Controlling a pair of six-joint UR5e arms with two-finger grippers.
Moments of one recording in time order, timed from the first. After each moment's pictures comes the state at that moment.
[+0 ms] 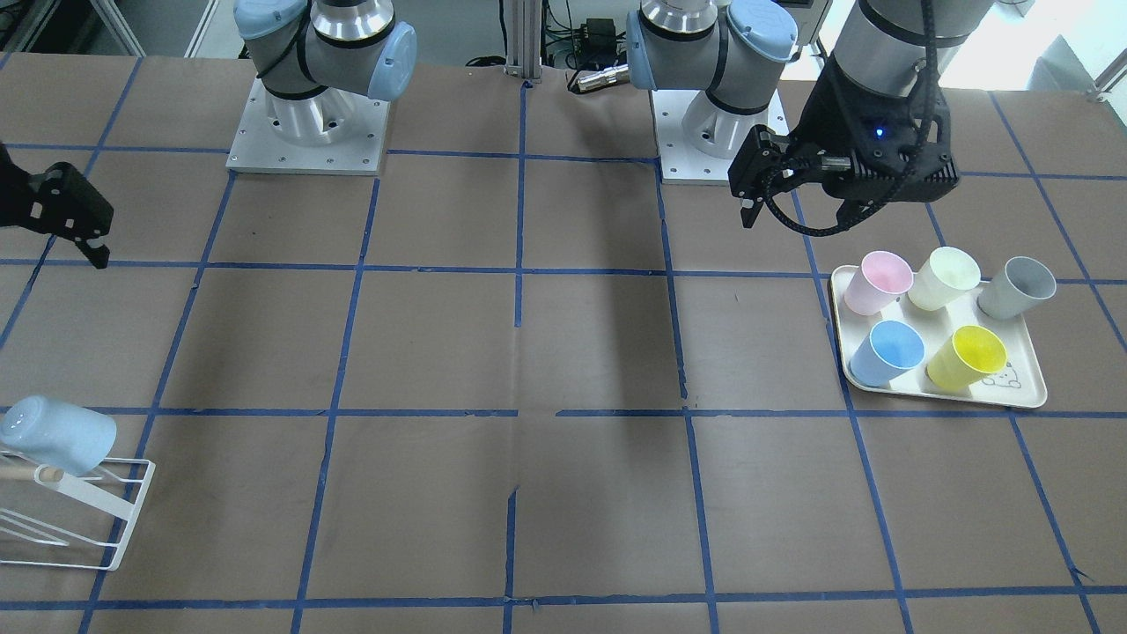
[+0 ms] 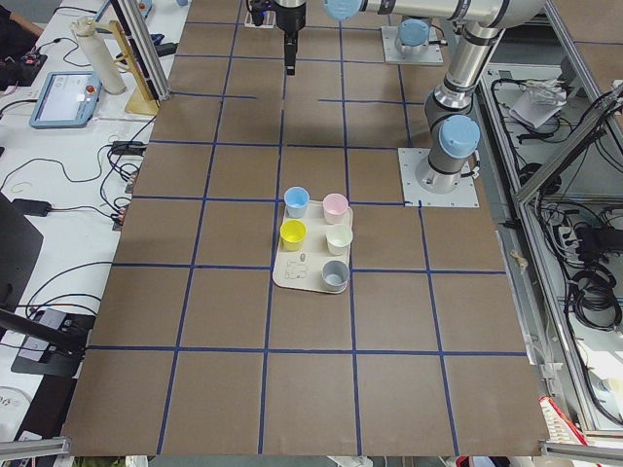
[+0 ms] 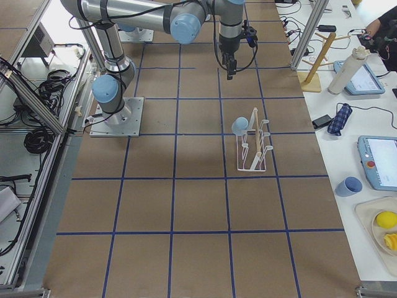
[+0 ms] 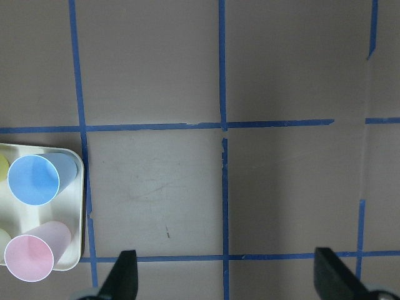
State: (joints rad) left arm -1.54 -1.58 -1.49 -1.63 1.58 0.05; right arm 1.23 -1.51 1.53 -1.66 -1.57 -0.54
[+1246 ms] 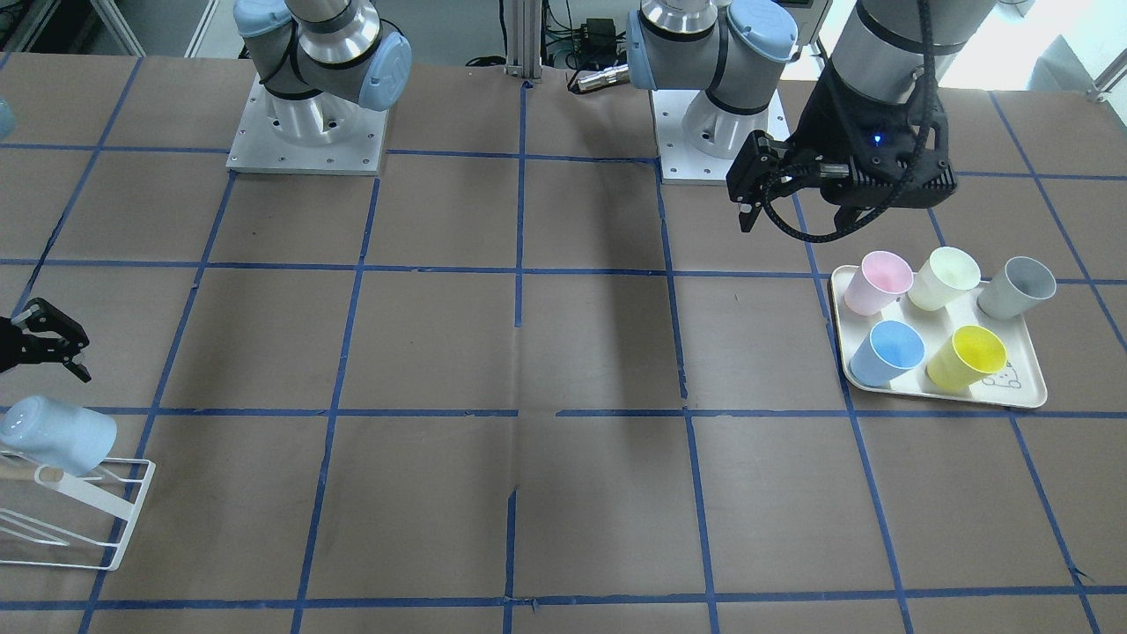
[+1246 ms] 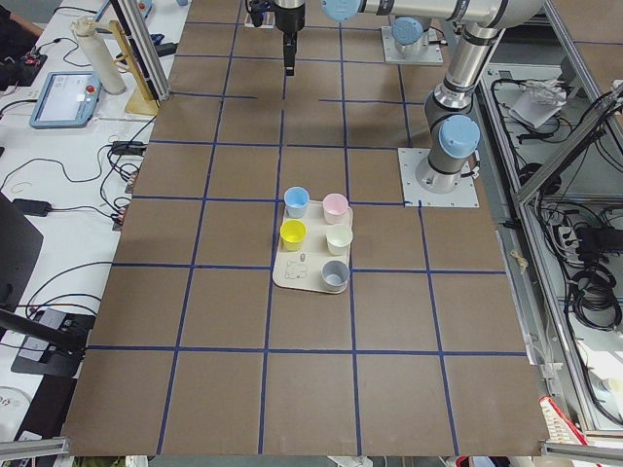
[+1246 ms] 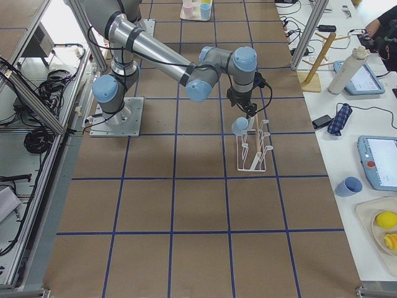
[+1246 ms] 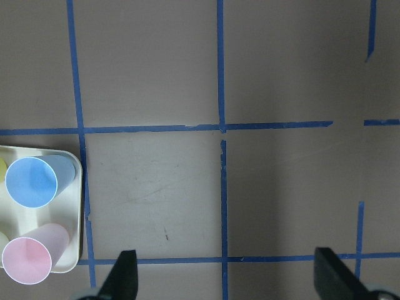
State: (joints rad) left arm -1.54 -1.59 -1.49 -1.63 1.58 0.04; right arm 1.12 -1.29 1.65 -2.02 -1.46 -1.15
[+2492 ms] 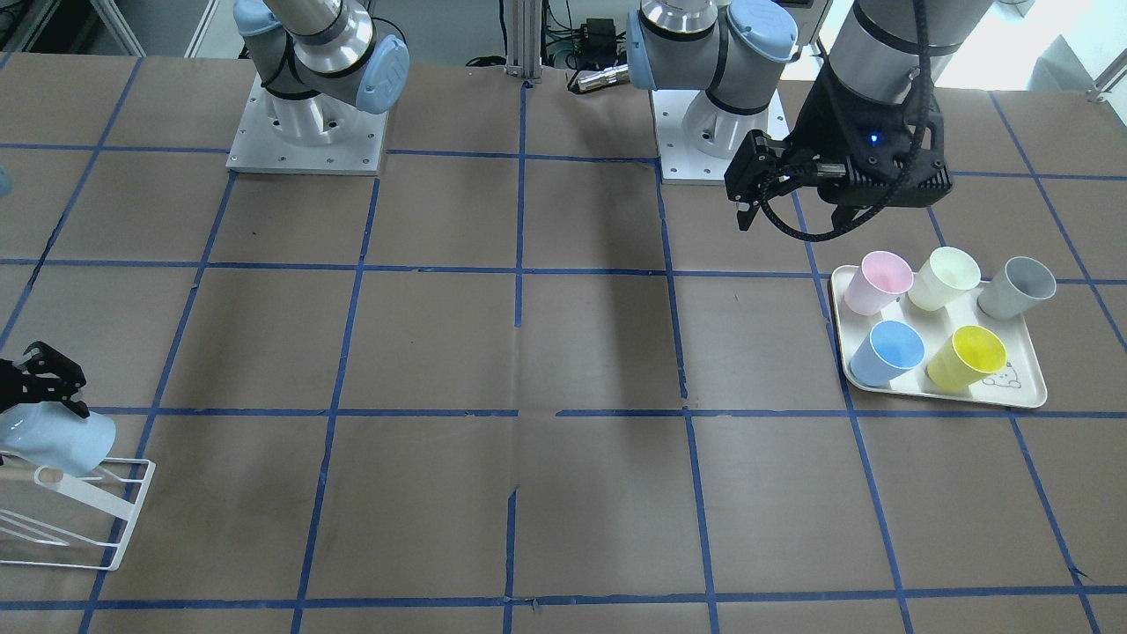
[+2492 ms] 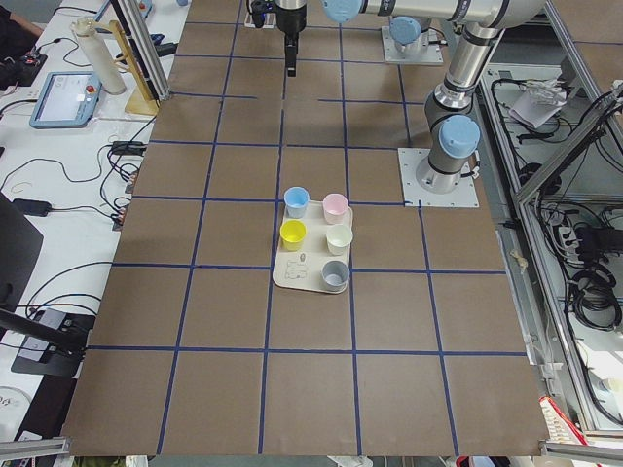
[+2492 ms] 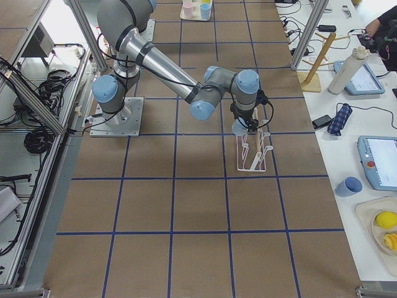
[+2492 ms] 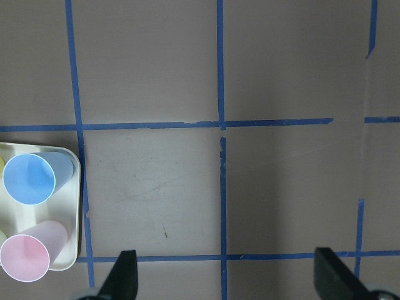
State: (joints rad) left arm -1.54 -1.58 -1.50 -1.63 1.58 0.04; right arm 1.08 -1.19 1.65 -2.11 -1.42 -1.15
